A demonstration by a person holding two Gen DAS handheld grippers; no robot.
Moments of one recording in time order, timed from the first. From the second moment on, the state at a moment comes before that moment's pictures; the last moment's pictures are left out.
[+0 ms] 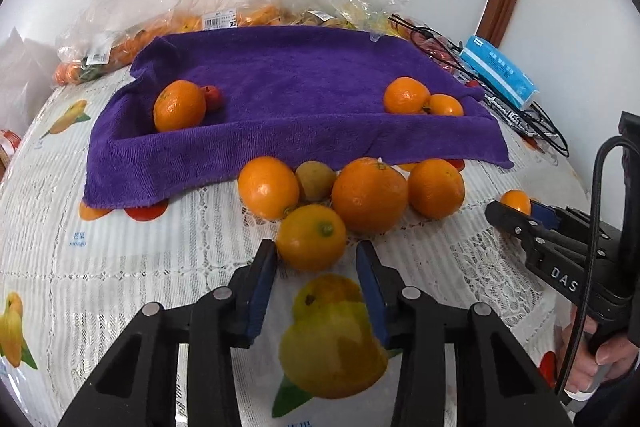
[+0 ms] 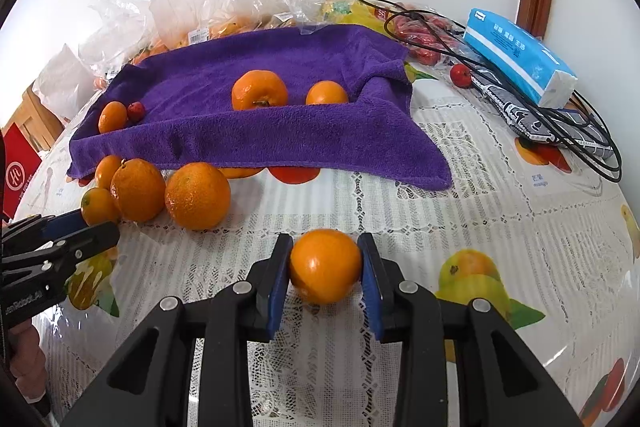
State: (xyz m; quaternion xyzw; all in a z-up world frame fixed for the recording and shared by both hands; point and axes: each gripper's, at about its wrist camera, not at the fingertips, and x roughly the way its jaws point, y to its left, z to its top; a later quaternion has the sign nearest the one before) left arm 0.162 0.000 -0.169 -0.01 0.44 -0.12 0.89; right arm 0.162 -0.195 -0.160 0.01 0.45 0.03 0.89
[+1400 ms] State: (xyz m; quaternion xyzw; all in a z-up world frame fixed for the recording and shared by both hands) left arm 0.159 0.016 -0.164 -0.04 0.43 -0.11 0.89; right arm 0.156 -0.213 -0.157 0.08 0.45 0.06 0.89
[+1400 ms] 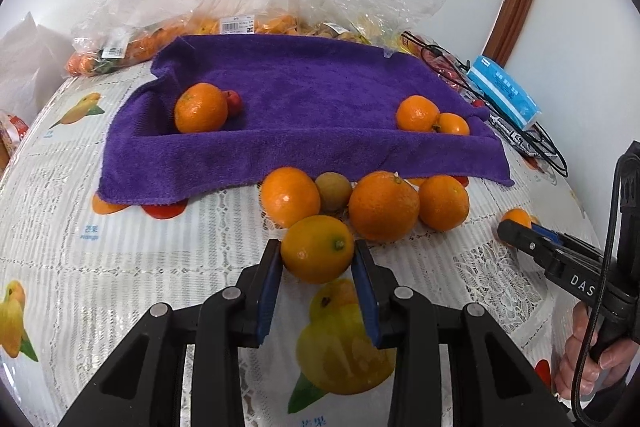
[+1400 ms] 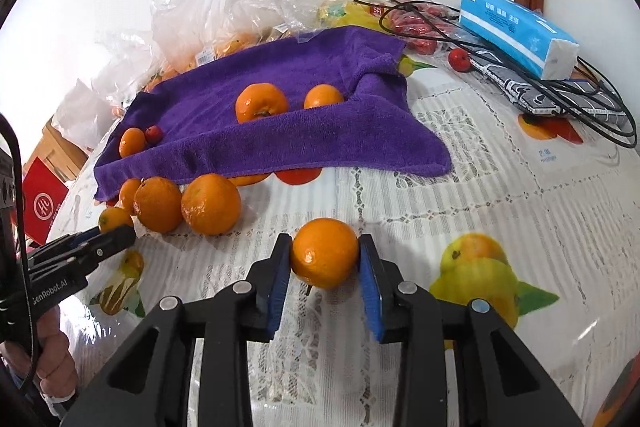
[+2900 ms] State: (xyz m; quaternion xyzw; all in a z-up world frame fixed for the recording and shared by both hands) left arm 0.261 0.011 -0.116 -0.03 0.38 -0.09 0.92; right arm 0.284 -0.184 -0.095 0.05 0.38 0.08 0.92
